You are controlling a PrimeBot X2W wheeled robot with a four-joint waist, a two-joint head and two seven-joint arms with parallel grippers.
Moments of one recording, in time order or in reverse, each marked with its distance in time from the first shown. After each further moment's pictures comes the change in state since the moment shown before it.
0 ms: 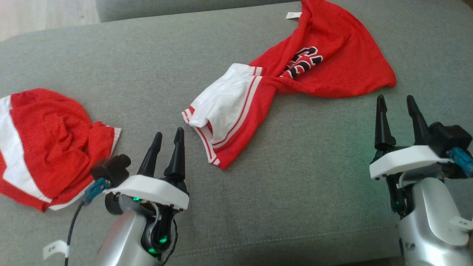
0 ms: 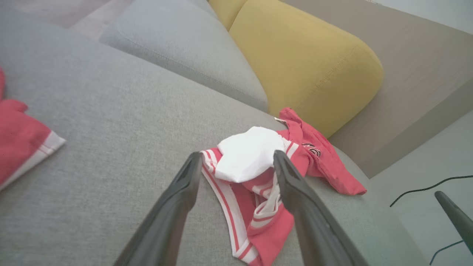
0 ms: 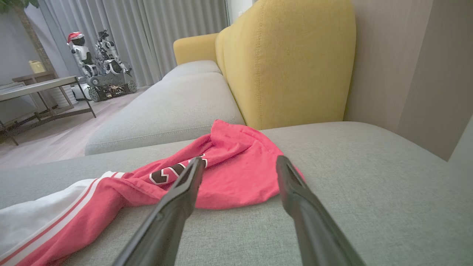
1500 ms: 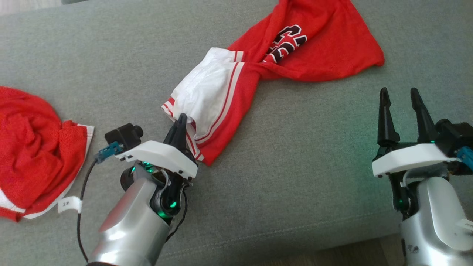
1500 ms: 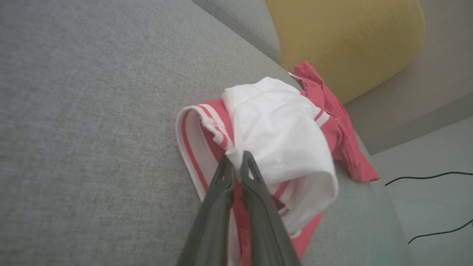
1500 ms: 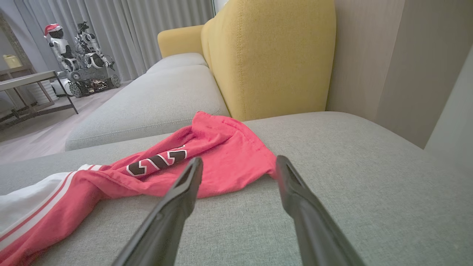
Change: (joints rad) left arm -0.272 -0.003 -0.175 0.331 -0.297 0.024 0.013; right arm 0.038 0.004 0.010 -0.135 0.025 0.000 0.041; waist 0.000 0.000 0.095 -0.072
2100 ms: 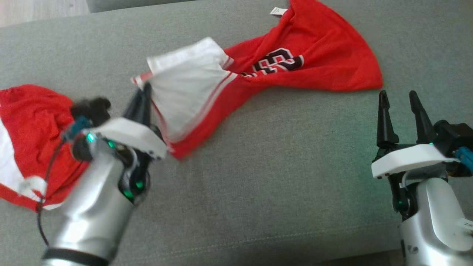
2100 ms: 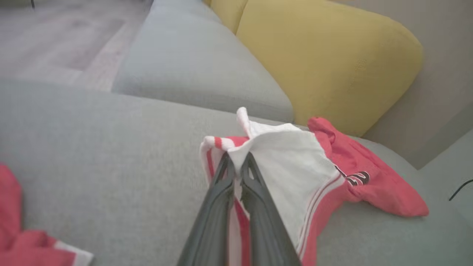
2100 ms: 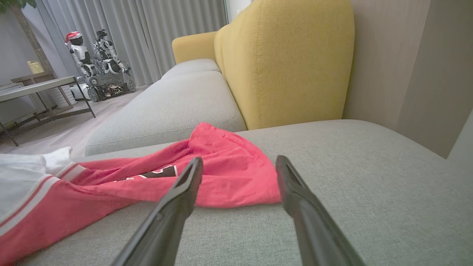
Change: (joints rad) left arm -0.043 0.130 0.040 -0.084 0.226 0.038 -0.012; right arm 0.000 0.000 -0.002 0.016 0.000 0.000 0.010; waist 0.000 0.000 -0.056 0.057
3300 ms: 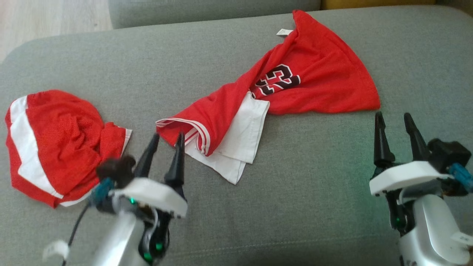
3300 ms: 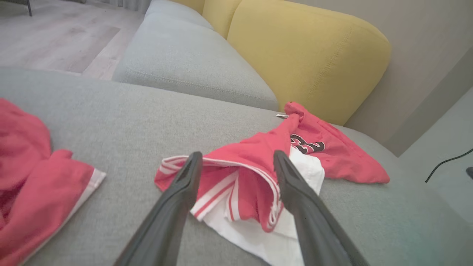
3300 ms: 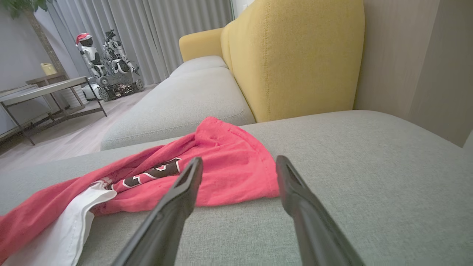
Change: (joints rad) left arm 0.294 -0.043 0.051 -0.256 0.179 -0.002 -0.001; right arm 0.049 0.000 0.004 0.052 0.020 0.000 -0.012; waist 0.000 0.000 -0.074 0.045
